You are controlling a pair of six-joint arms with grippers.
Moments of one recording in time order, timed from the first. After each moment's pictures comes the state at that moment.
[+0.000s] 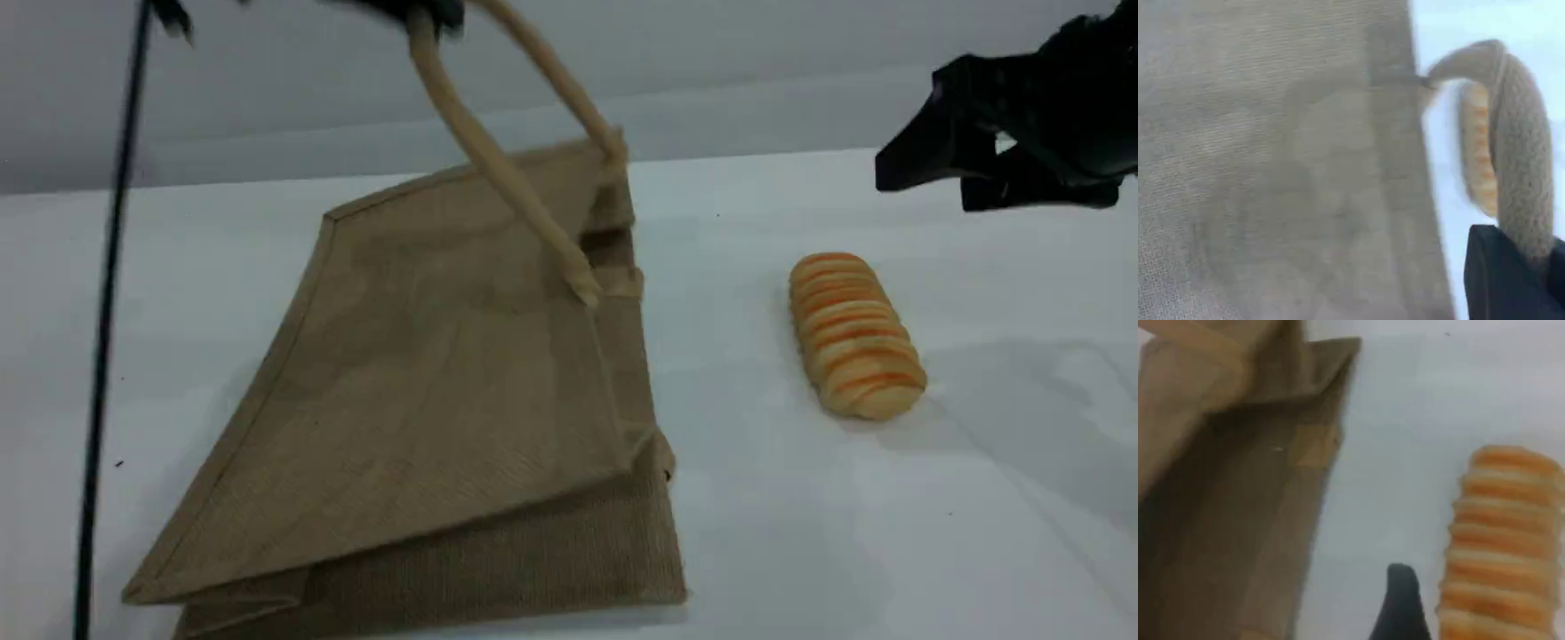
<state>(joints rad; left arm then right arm) -0.29 1.94 -1.71 -0.52 0.98 0.10 0.01 1.79 -0.80 1.75 0.41 -1.57</state>
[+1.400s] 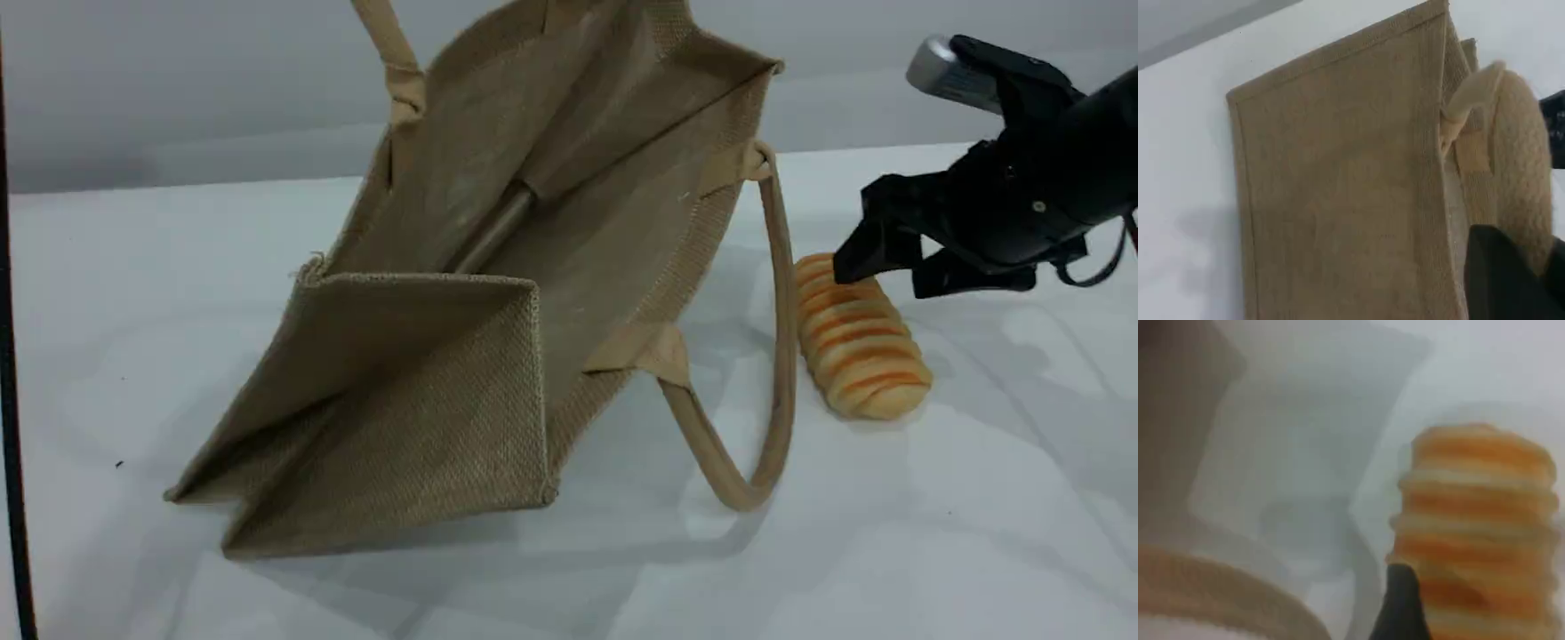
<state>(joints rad) -0.29 1.85 -2.00 -0.39 1.22 0.26 0.02 2.11 -1.01 1.75 0.36 -1.57</state>
